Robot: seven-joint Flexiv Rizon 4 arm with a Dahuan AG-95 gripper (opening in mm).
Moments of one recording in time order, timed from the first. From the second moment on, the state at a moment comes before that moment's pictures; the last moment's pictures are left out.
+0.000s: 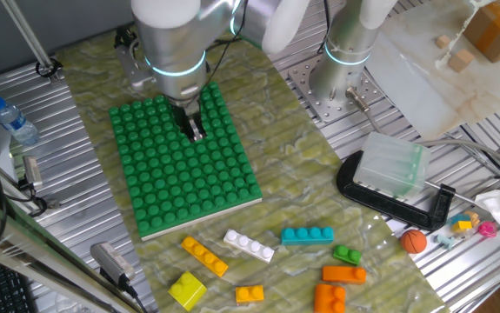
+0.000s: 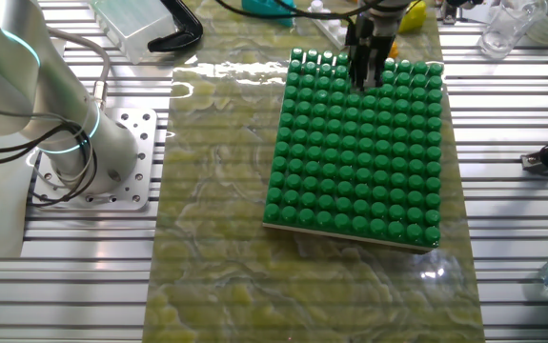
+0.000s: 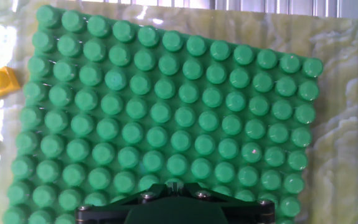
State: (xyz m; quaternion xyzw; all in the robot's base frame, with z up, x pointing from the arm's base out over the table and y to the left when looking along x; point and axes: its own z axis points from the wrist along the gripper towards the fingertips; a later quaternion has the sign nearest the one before) arm 0.501 0.076 0.162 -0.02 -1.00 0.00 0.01
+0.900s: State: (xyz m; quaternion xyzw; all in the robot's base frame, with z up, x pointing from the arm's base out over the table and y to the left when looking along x) arm 0.499 0.080 0.161 -0.01 -1.00 -0.01 0.03
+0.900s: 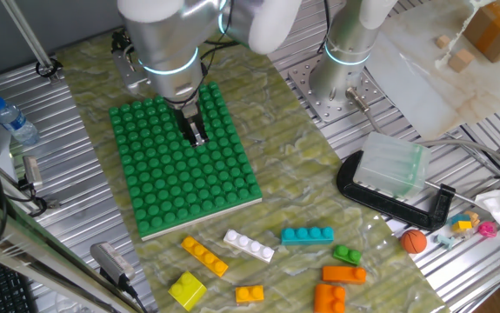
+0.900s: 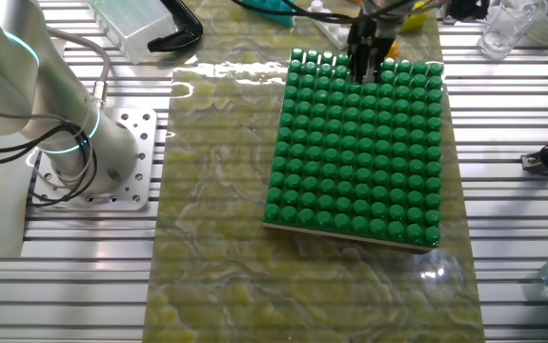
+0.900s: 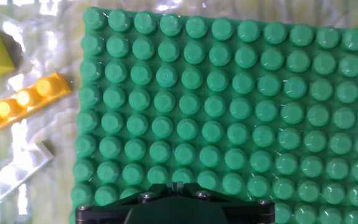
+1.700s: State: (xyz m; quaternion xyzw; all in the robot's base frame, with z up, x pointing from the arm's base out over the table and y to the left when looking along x) arm 0.518 0.099 0.153 -0.01 -1.00 -0.01 0.09
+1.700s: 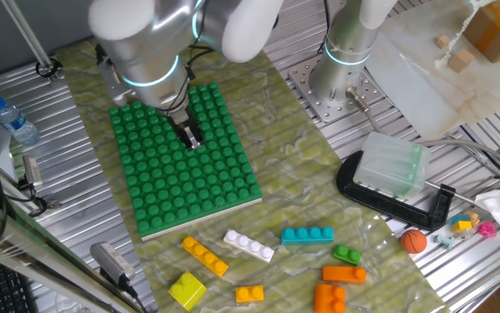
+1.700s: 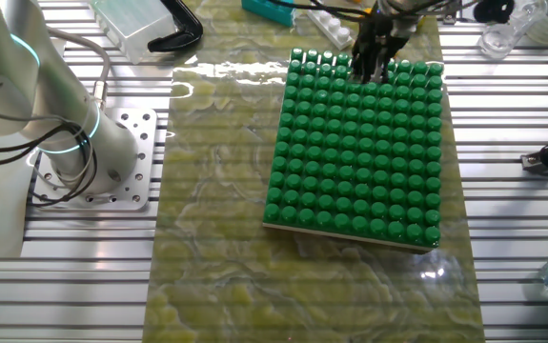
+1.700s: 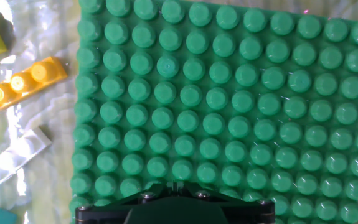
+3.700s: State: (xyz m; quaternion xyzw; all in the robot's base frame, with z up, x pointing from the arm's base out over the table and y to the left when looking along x) arm 0.531 0.114 0.147 -0.04 -1.00 0.00 0.01
